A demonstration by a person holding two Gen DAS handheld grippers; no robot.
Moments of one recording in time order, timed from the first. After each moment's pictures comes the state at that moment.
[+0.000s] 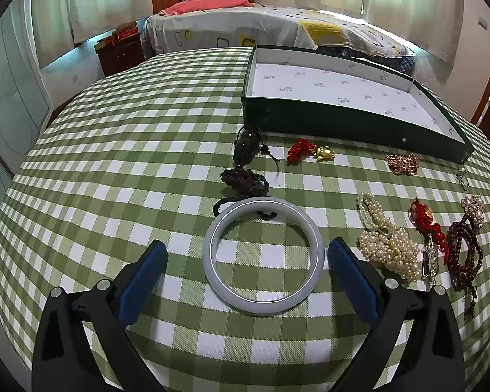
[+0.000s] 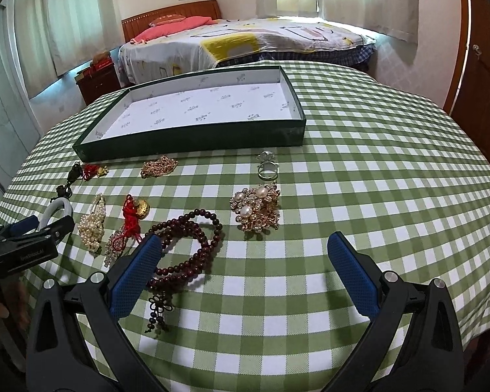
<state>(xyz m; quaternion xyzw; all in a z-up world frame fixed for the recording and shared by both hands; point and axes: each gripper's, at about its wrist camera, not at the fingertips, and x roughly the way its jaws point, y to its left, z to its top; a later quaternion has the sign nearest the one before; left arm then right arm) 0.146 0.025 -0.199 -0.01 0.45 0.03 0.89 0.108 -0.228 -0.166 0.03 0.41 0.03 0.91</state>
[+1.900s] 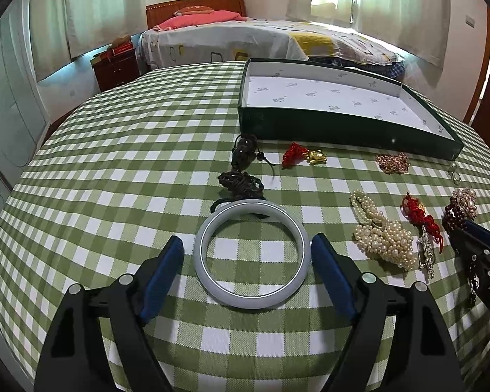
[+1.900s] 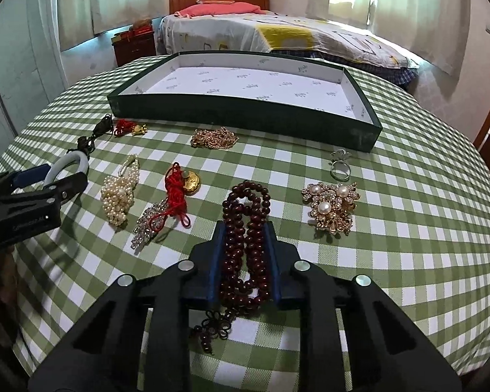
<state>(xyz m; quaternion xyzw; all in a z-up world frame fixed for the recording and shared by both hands) 0.130 0.024 -0.195 0.00 0.42 0.02 0.91 0.107 -0.175 -0.185 -0.06 0.42 0.10 0.90</state>
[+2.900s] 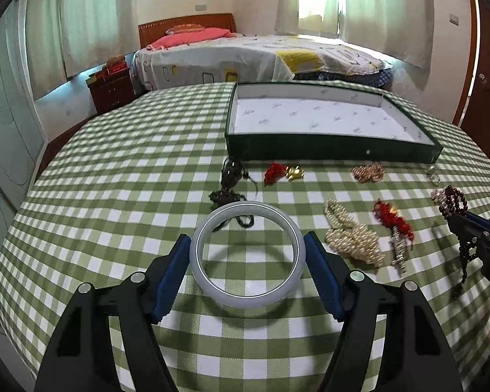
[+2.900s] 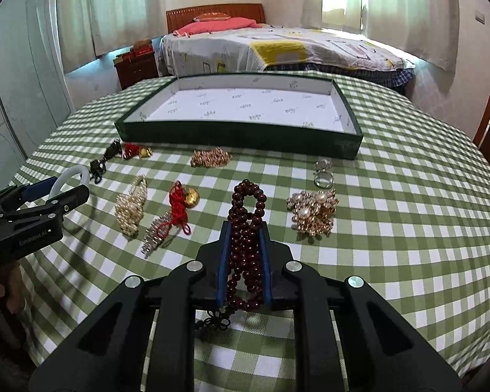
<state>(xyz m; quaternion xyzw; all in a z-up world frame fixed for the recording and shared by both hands) 0.104 0.013 -0.170 0.01 0.38 0.00 0.93 0.093 -0.196 -0.159 -0.02 0.38 0.11 0.92</state>
